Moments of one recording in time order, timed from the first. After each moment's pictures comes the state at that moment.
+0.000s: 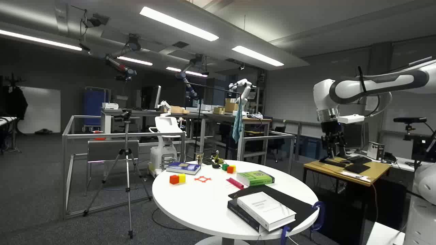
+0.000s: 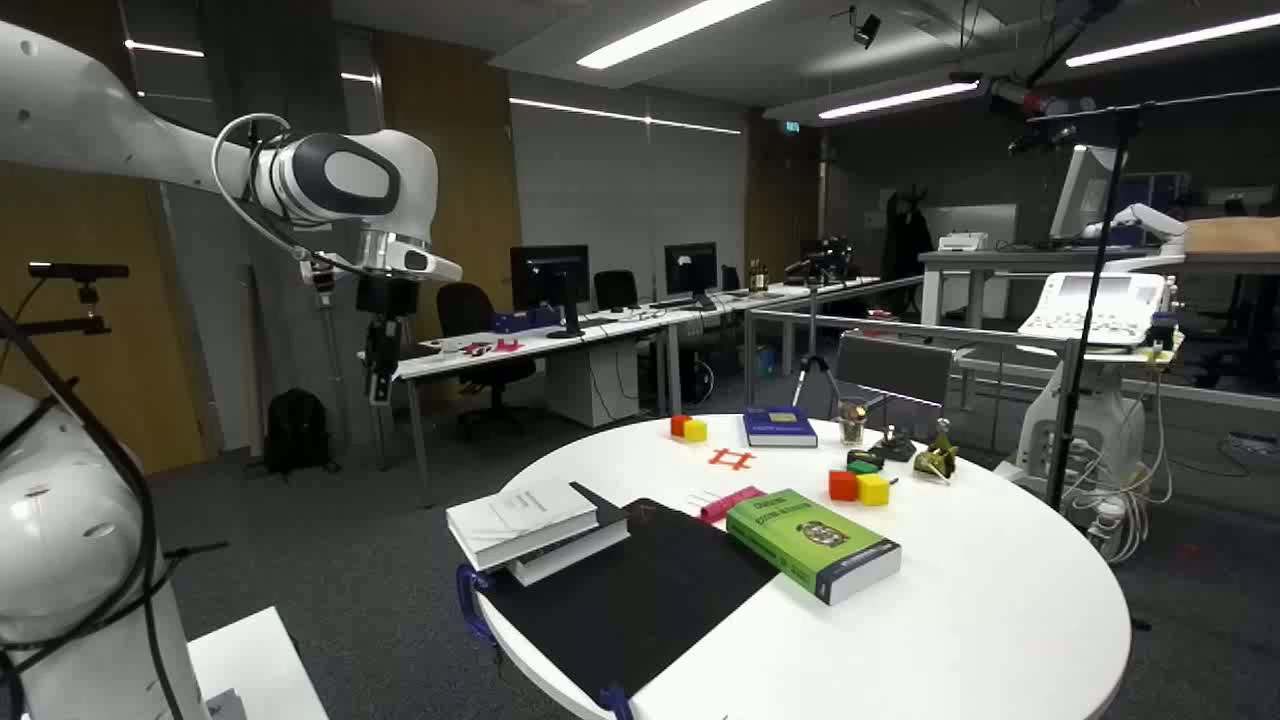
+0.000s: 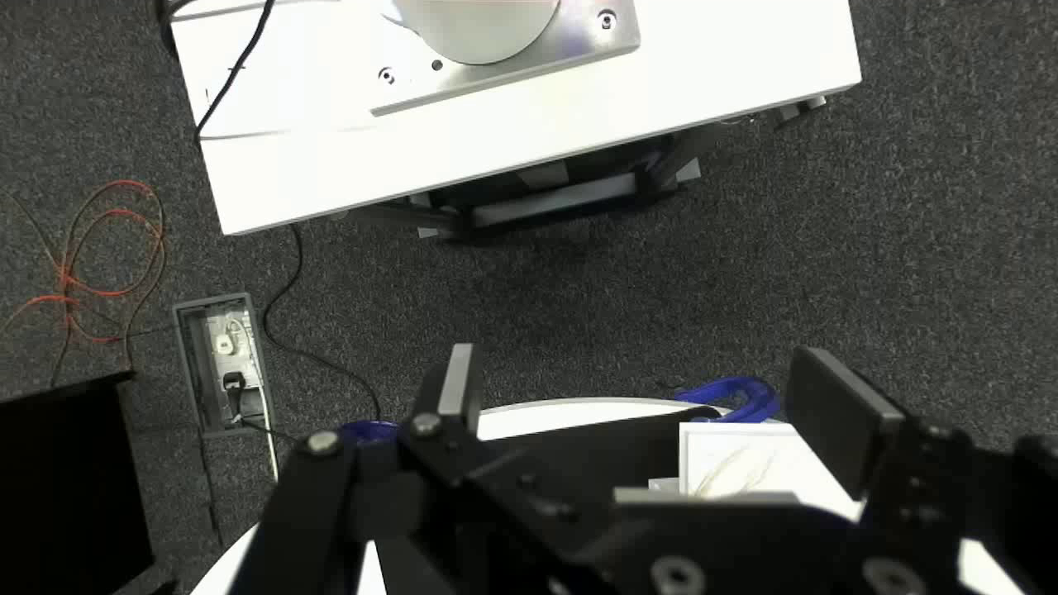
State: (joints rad) arm 0.01 -0.62 0.12 -2.41 0.04 1.53 0.32
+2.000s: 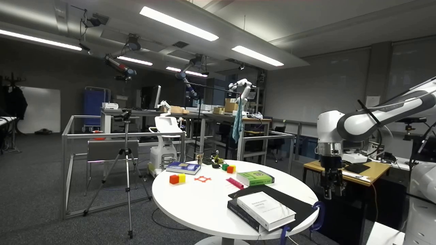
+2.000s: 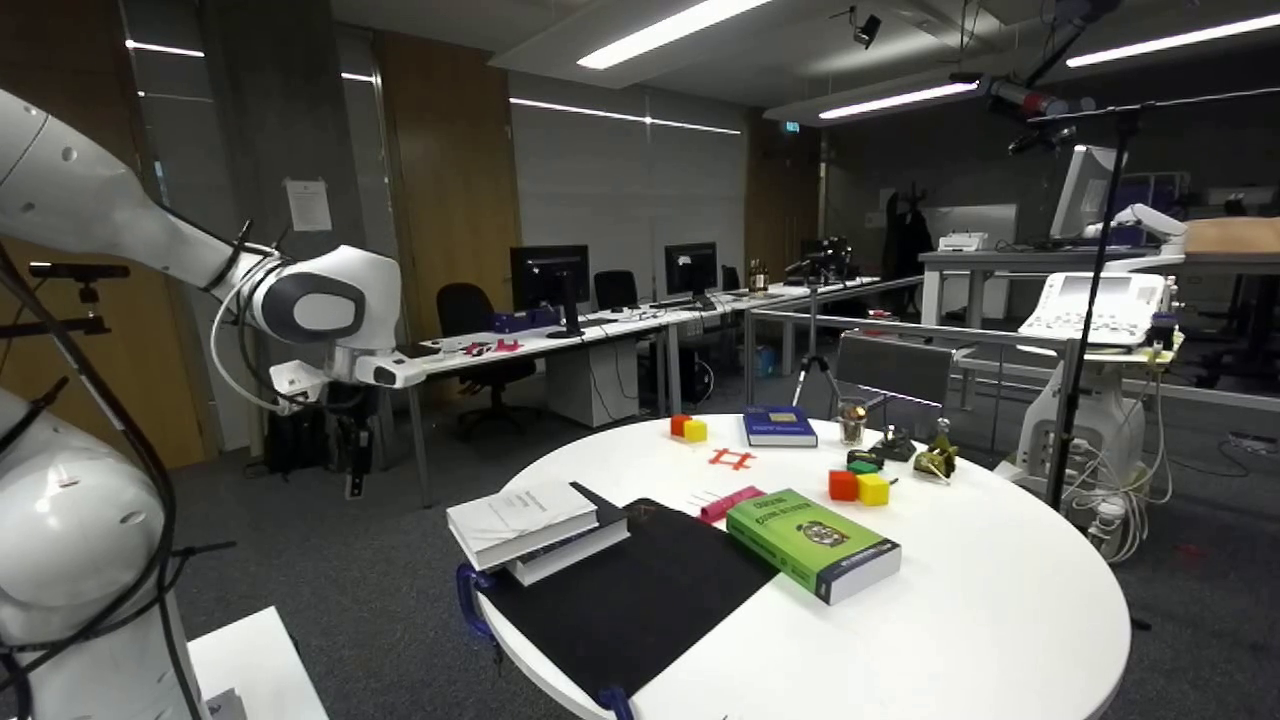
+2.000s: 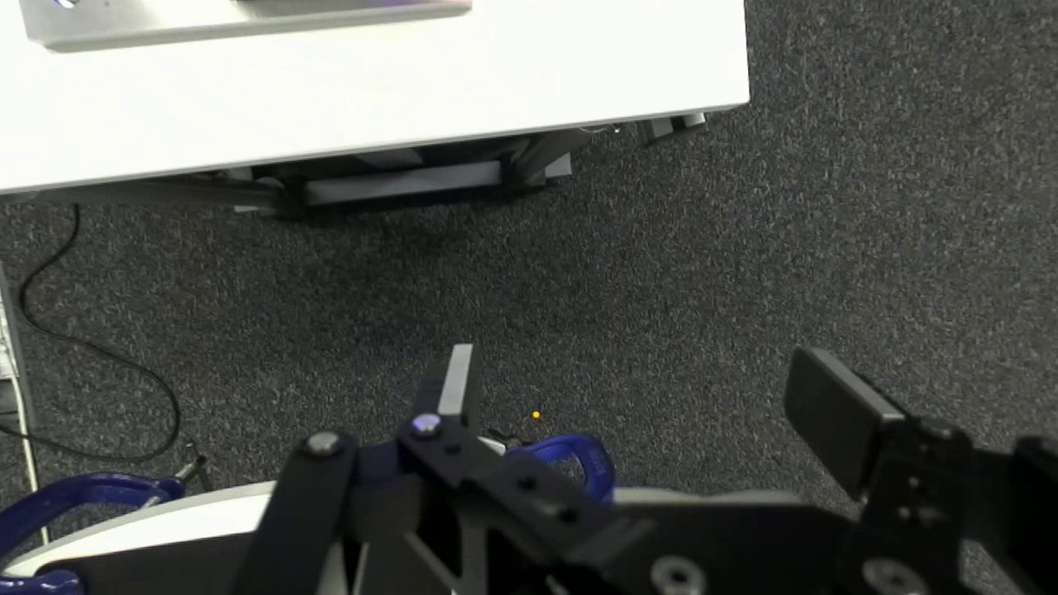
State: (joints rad) arm 0.17 -0.63 0.20 -2.80 0.31 2.03 0.28
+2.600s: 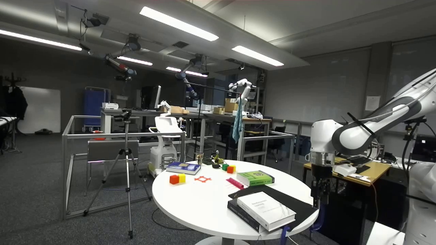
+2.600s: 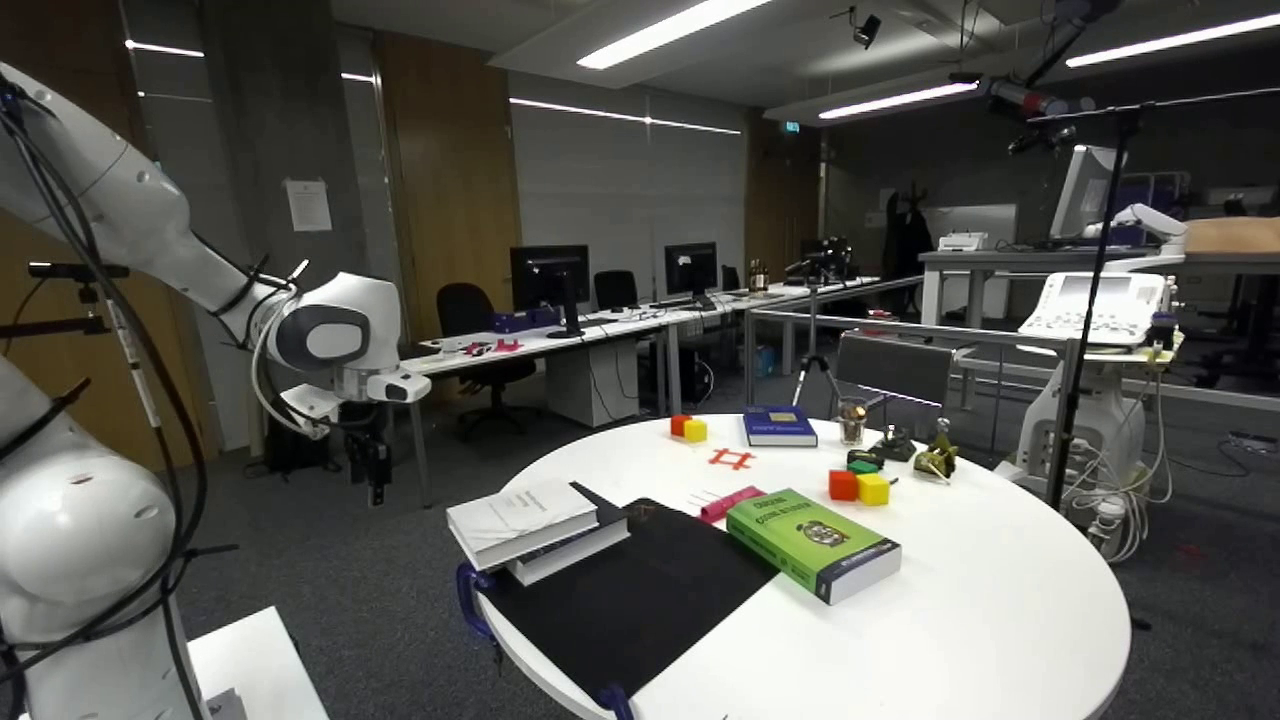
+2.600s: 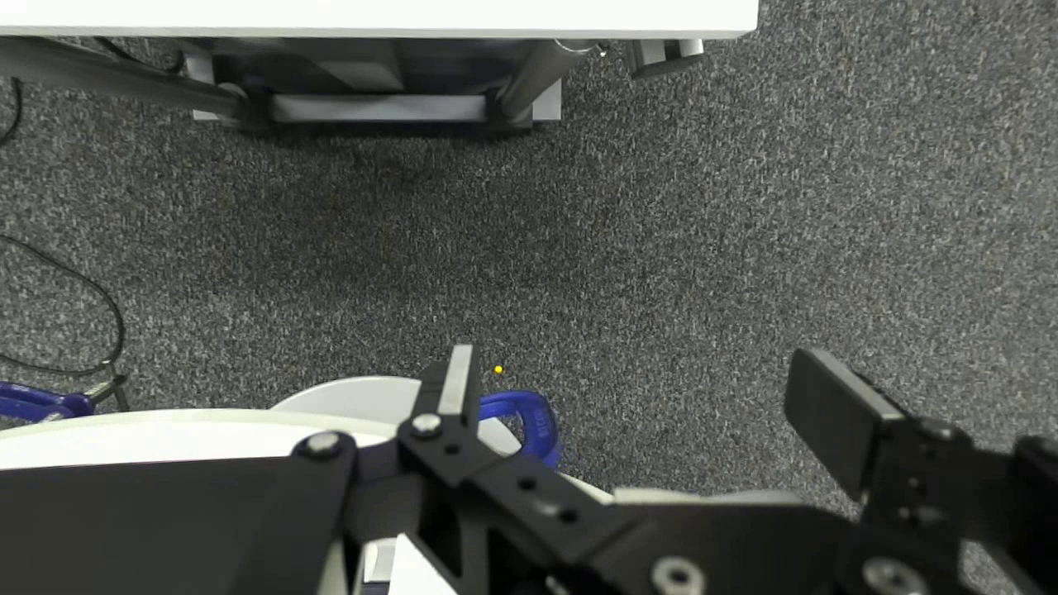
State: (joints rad) arm 0.24 -0.46 0.23 -2.79 0.31 2.27 0.24
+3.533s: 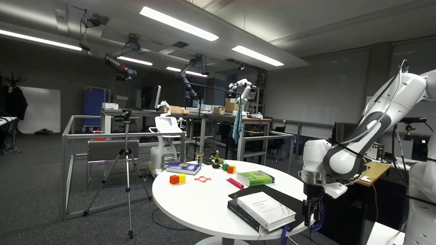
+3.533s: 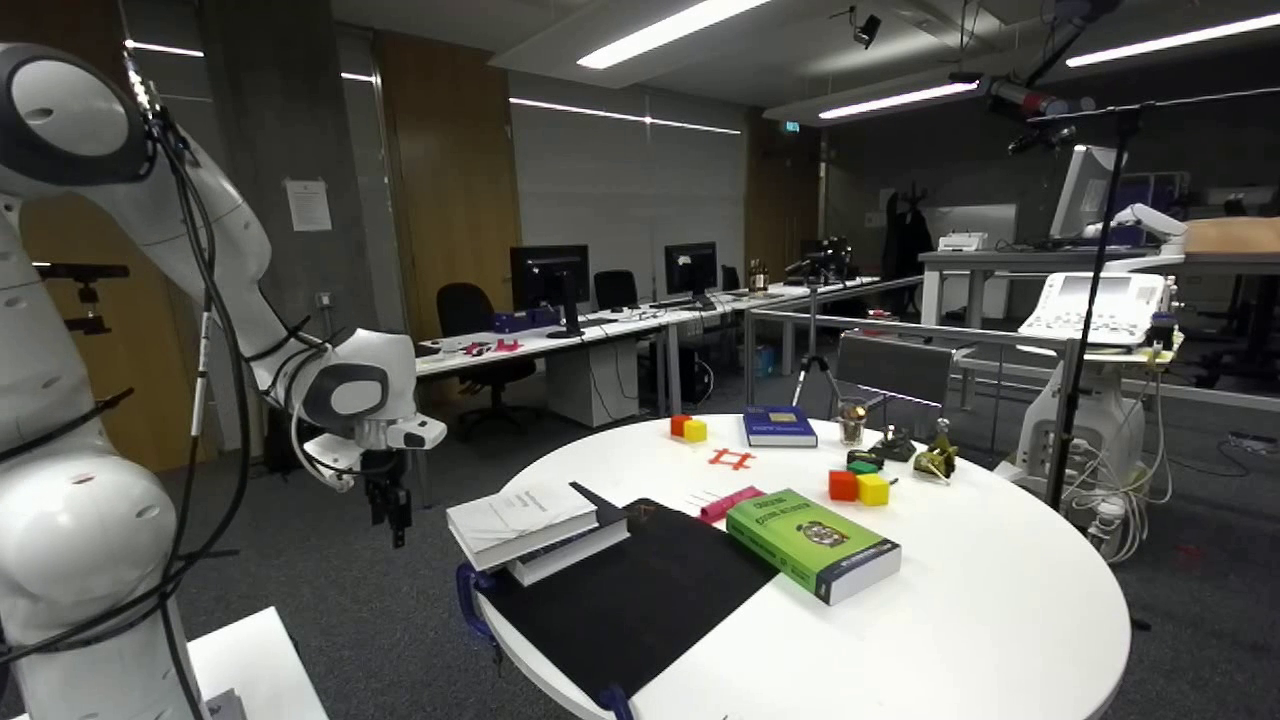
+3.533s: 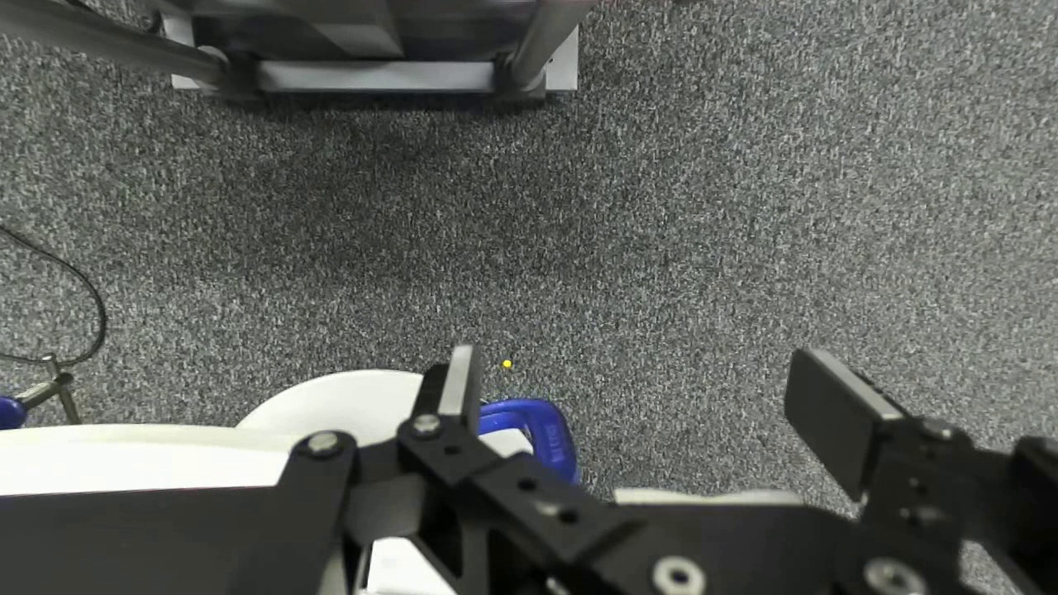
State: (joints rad) arm 0.25 -0.15 0.25 -2.79 0.29 2.59 0.25
